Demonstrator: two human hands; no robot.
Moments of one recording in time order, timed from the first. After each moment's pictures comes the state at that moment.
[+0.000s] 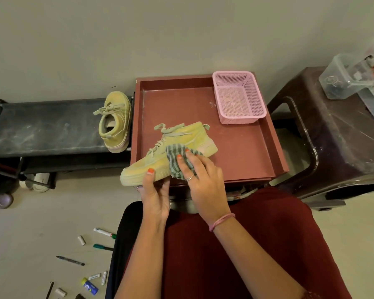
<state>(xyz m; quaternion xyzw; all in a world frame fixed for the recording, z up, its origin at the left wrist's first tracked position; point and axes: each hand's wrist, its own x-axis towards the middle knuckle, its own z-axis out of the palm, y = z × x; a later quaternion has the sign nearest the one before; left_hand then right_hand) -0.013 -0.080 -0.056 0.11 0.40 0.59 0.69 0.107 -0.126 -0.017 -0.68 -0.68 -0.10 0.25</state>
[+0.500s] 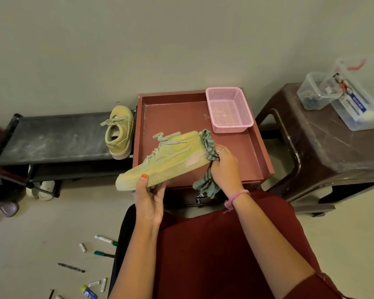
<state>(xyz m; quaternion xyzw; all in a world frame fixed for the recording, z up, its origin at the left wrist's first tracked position) -0.023 -0.109 -0.013 0.09 0.36 0.61 0.70 0.167 -0.113 0.018 -0.76 -0.48 0.19 0.38</state>
